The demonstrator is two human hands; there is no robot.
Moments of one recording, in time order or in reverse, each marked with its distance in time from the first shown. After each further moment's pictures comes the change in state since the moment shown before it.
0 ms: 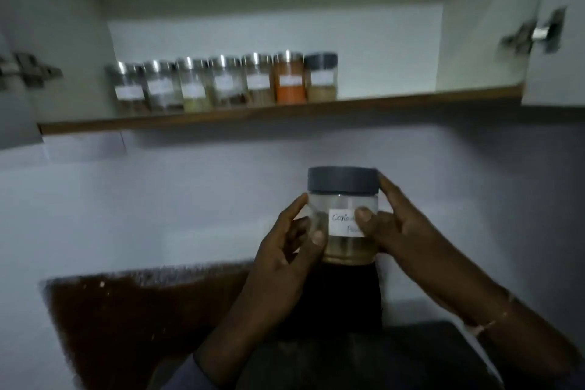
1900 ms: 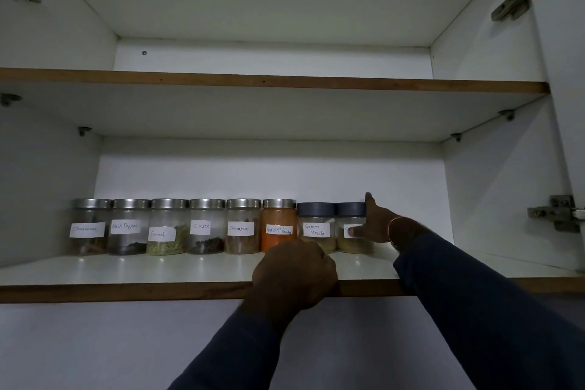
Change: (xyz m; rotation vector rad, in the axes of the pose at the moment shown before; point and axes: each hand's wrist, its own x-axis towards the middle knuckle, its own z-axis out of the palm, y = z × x) left_hand 0.301 0.036 0.011 1.412 0.192 0.176; right_hand 0.407 -0.054 -0.147 -1.000 0.186 0.062
